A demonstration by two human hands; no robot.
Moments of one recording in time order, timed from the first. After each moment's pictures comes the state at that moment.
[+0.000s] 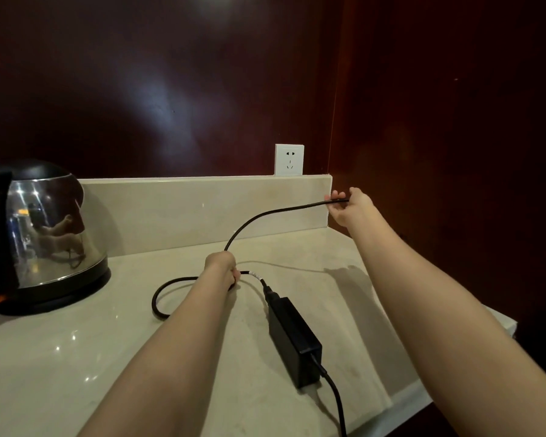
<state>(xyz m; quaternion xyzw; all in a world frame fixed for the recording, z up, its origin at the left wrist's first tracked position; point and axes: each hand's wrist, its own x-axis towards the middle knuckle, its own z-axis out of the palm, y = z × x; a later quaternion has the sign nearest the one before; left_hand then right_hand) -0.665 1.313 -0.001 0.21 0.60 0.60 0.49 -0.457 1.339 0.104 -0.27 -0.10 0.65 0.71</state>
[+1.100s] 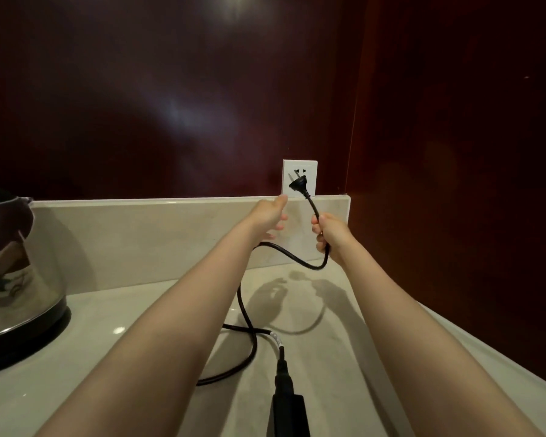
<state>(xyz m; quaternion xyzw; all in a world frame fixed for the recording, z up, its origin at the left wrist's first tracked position) -0.613 1.393 0.110 0.57 0.56 0.47 0.37 -0.484 1.443 0.076 -0.48 -0.53 0.46 0.53</state>
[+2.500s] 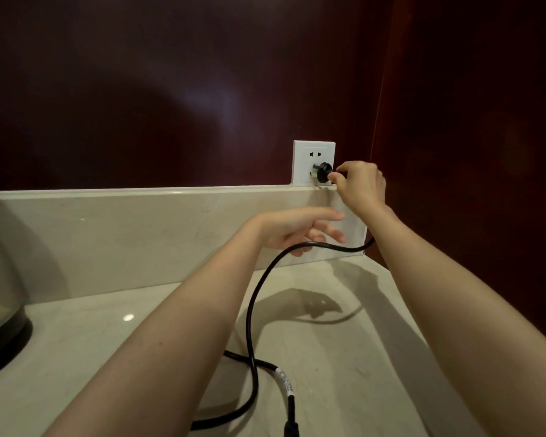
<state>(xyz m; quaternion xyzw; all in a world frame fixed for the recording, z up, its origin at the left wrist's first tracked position) -0.607 1.445 0.099 0.69 0.49 0.21 0.48 -0.476 1.520 0.117 -0.57 -0.69 -0.10 0.44</state>
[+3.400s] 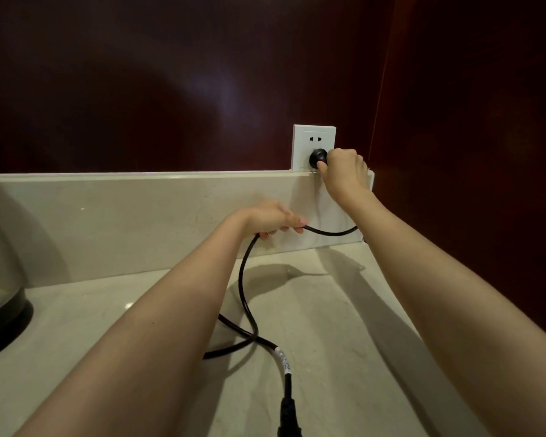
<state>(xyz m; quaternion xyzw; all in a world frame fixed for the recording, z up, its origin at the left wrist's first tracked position) -0.638 1.451 0.076 0.72 0.58 0.26 0.29 -0.502 1.507 0.116 -0.60 -0.71 -0.14 0.34</state>
